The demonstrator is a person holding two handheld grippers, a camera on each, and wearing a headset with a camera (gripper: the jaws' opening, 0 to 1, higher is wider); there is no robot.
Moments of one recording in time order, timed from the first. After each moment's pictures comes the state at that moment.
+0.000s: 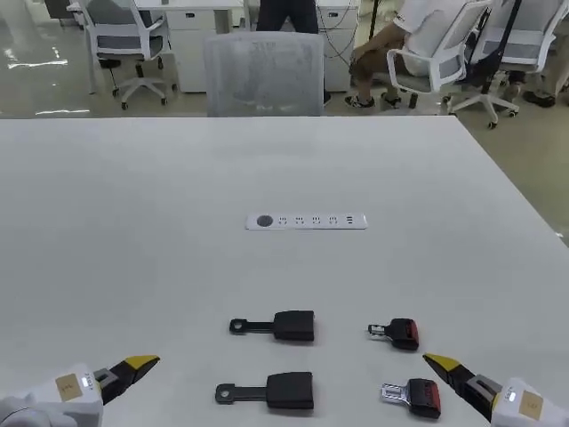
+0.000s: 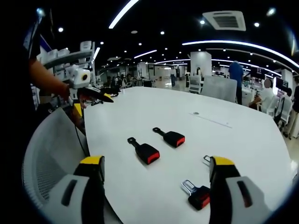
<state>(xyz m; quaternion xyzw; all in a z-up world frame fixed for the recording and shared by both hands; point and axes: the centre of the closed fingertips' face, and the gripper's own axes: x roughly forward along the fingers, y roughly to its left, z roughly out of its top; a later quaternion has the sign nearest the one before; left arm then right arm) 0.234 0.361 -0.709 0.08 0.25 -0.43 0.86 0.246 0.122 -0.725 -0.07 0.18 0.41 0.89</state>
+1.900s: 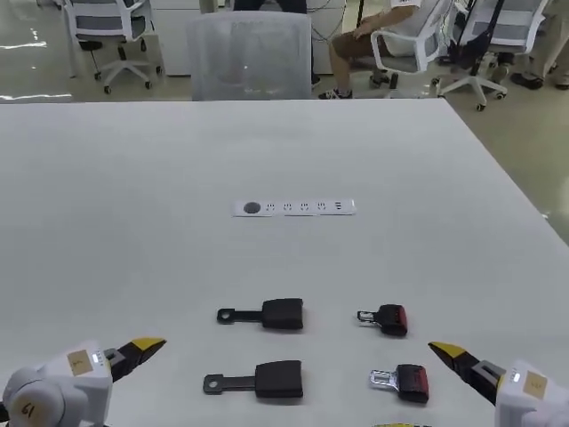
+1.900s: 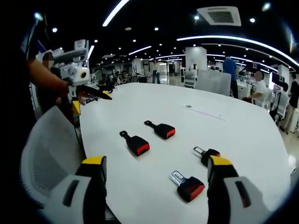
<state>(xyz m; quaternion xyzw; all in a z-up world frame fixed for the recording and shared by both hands) 0.255 0.339 -0.722 0.09 0.26 -0.46 0.85 0.257 0.090 -0.740 -0.07 0.21 0.39 0.89</state>
